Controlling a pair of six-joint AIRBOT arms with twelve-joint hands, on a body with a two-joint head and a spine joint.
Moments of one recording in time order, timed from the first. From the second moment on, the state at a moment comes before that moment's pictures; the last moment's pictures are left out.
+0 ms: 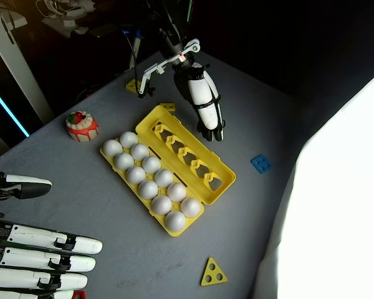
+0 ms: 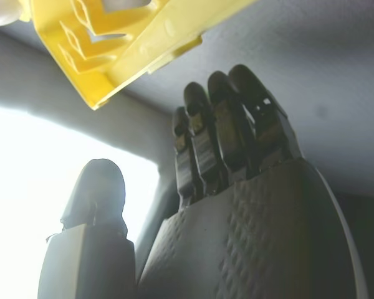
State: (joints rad) left arm 0.50 -1.03 1.01 -2.21 -0.85 1.30; right arm -0.49 -0.78 0.88 0.50 0.41 -1.11
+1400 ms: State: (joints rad) left arm 0.27 -1.06 0.92 -2.24 -0.82 1.24; right arm -0.49 -0.78 0.88 0.50 0.41 -1.11
